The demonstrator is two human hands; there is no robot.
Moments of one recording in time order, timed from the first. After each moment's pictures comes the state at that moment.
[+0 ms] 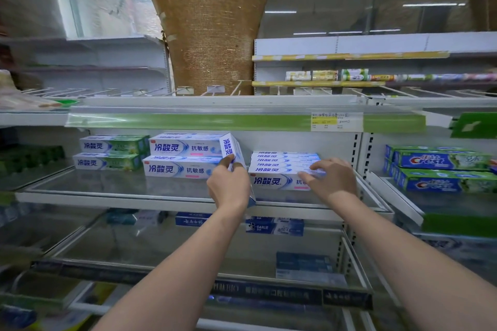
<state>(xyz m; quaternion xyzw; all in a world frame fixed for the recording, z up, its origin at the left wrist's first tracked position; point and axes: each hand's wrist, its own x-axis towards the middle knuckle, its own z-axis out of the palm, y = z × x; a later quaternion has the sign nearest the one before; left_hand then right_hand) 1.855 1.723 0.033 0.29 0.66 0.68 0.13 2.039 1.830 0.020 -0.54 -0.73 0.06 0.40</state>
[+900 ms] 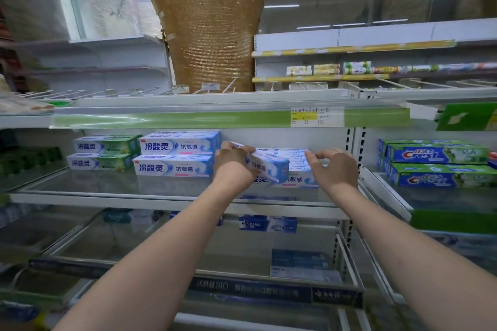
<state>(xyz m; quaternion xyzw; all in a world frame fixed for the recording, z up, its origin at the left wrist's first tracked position) 1.863 1.758 0.057 0.53 0.77 0.35 0.02 2.066 1.847 0.028 -0.51 -0.70 0.11 0.49</state>
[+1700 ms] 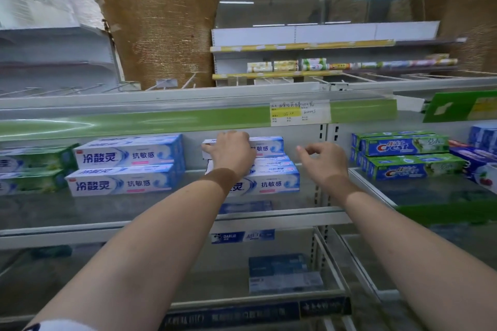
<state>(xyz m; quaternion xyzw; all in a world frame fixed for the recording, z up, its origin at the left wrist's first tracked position) 1.879 1.879 0.056 0.57 0.76 0.27 -0.12 2.080 1.903 0.023 -0.54 -0.68 0.05 0.49</state>
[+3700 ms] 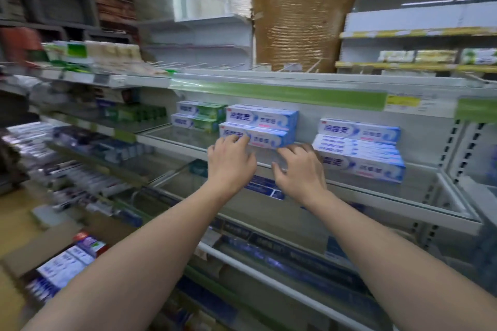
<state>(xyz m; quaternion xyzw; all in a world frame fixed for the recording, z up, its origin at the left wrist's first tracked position) 1.779 1.620 0.017 0.42 0.84 0.27 -0.21 1.904 1.735 -0.001 -0.27 -0.89 0.00 0.37</state>
